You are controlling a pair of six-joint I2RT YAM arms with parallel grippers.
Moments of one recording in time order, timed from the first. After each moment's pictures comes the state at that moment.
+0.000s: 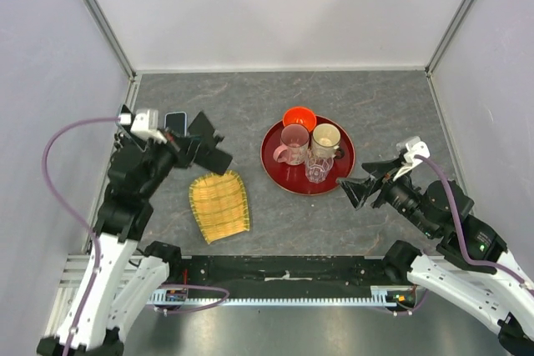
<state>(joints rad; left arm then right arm) -0.24 0.69 0.83 -0.20 0.20 -0.44 0.83 0.43 0.86 -0.55 0.17 0.32</state>
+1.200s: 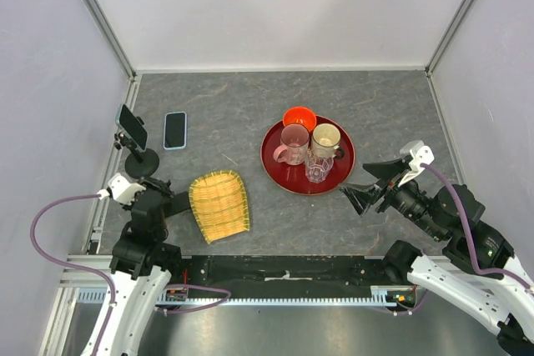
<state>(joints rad) -0.24 0.16 0.36 -0.60 -0.66 -0.71 0.83 0.39 0.87 -0.55 0.08 0.24</state>
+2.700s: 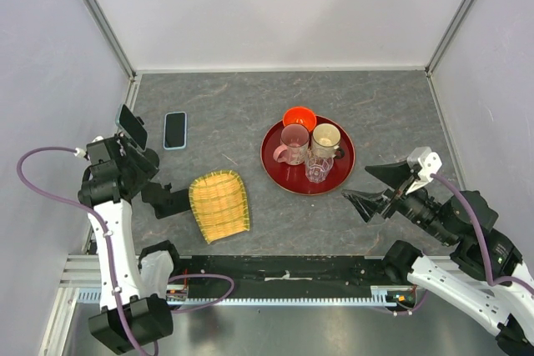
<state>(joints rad) 0.34 0.84 0.95 -0.99 -0.05 -0.49 0.84 0.35 0.89 -0.56 0.02 0.19</state>
